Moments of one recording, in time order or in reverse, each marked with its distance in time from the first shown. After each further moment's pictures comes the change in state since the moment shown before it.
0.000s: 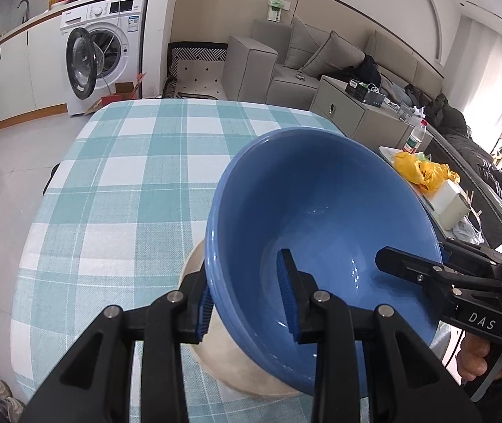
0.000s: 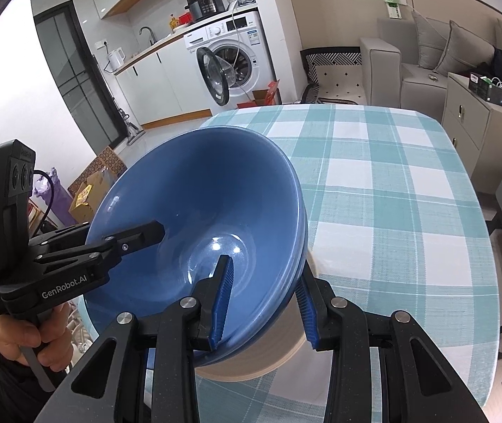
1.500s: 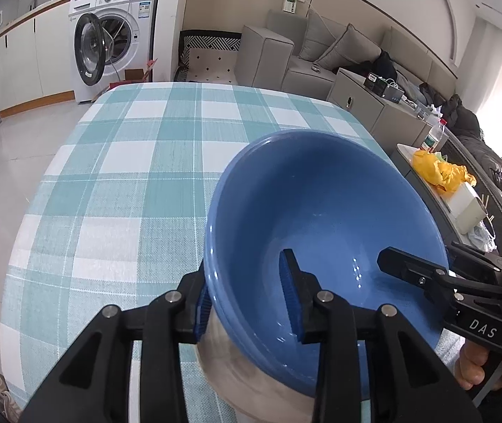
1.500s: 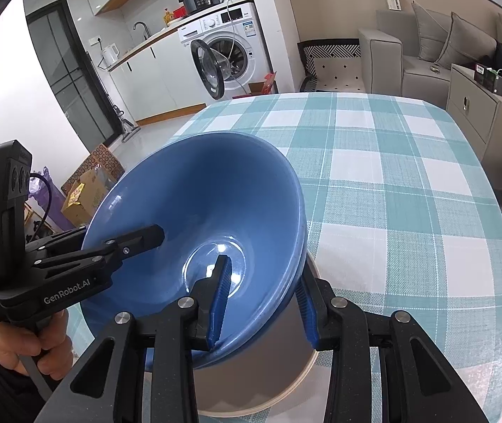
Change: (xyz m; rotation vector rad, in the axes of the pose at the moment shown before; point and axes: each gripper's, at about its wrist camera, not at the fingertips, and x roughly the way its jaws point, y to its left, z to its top) left arm 0.039 0.020 0.002 -0.035 0.035 0.027; right arm 0.049 -0.009 0.004 0.018 0.016 -0.001
